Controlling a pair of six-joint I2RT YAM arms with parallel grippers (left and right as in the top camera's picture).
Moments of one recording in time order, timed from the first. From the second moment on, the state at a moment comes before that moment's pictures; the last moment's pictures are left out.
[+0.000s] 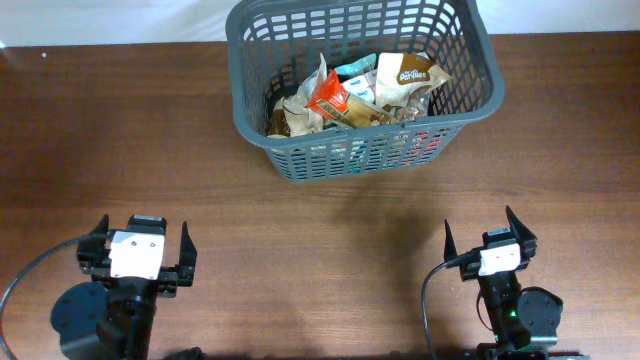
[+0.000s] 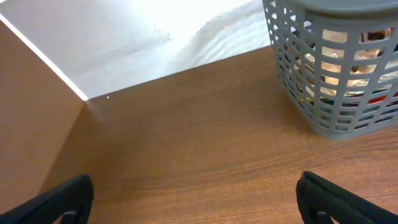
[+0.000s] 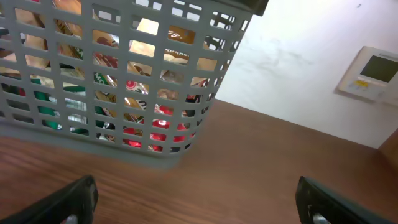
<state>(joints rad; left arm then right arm) 0.30 0.40 0.76 -0.71 0.20 0.39 -0.04 0.02 0.01 -0.06 -0.16 -0.27</state>
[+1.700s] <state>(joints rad) 0.05 0.01 0.02 0.36 0.34 0.34 -0.04 0.02 0.01 -0.06 -0.16 -0.27</state>
